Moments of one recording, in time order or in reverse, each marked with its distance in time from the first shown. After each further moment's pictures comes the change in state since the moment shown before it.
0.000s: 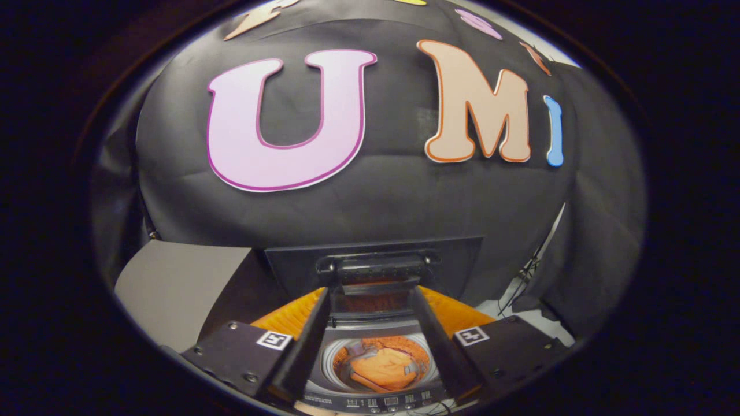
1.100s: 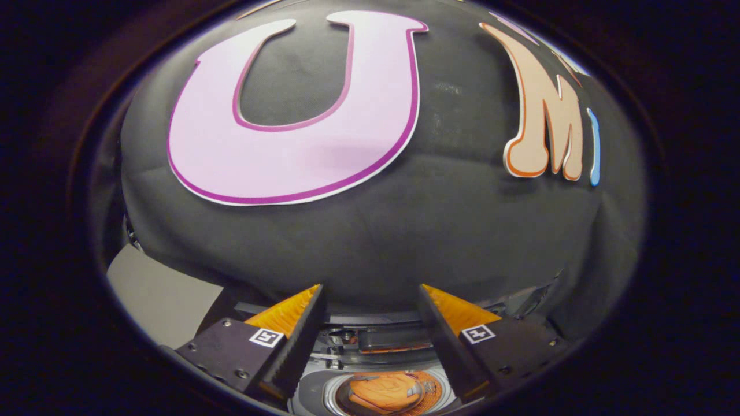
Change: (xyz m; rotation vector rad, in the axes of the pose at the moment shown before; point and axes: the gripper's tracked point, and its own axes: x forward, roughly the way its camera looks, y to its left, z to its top) arm 0.107 0.040 0.020 -0.062 -0.001 0.052
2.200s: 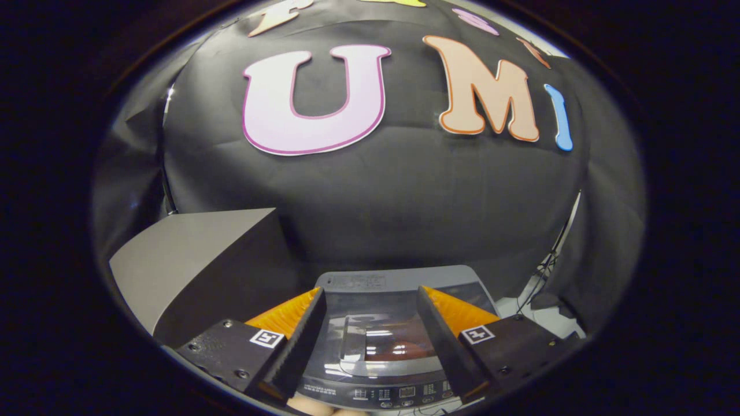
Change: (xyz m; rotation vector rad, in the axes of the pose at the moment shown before) arm -0.142 -0.018 -0.103 0.070 -0.042 0.037
